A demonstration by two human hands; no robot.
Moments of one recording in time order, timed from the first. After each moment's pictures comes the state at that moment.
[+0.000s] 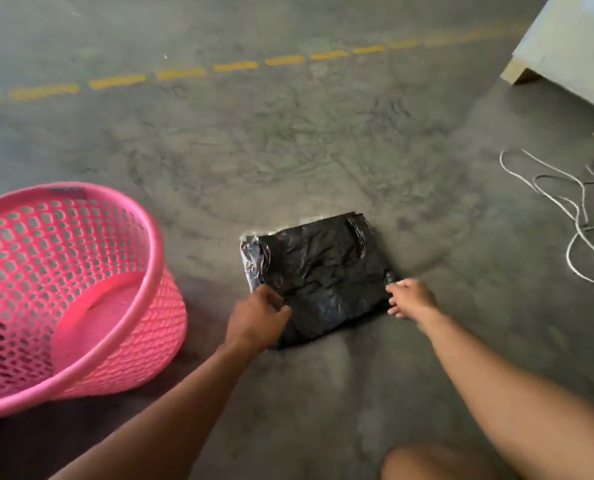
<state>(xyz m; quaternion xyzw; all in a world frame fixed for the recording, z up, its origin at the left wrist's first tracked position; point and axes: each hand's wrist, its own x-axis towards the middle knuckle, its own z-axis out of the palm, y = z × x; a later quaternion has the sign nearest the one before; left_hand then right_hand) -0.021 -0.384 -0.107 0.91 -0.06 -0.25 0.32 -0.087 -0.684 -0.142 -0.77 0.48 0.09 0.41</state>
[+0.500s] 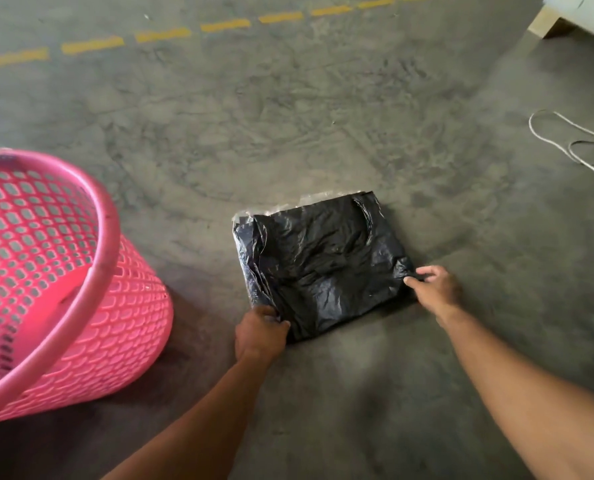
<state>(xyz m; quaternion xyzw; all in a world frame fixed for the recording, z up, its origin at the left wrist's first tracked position) -0.028 -0.411 -0.209 0.89 0.12 -0.29 0.35 -0.089 -0.736 -0.236 -0.79 0.50 0.00 0.35</state>
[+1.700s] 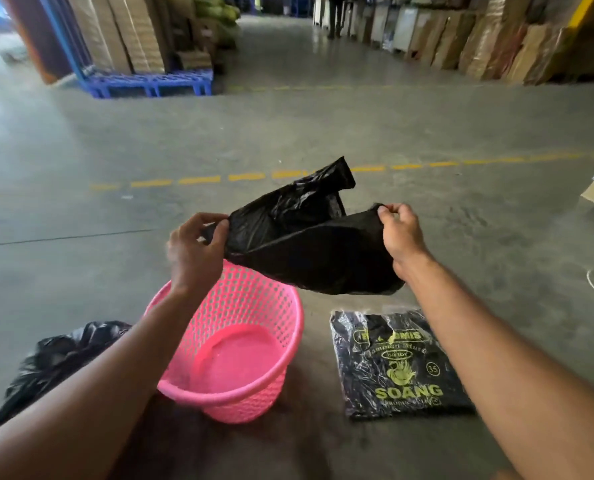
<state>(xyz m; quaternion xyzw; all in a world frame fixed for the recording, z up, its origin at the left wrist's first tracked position) 0.091 -0.143 0.133 0.82 0.01 0.26 0.51 0.093 -0.469 0.141 -0.74 0.19 -0.19 0.61</state>
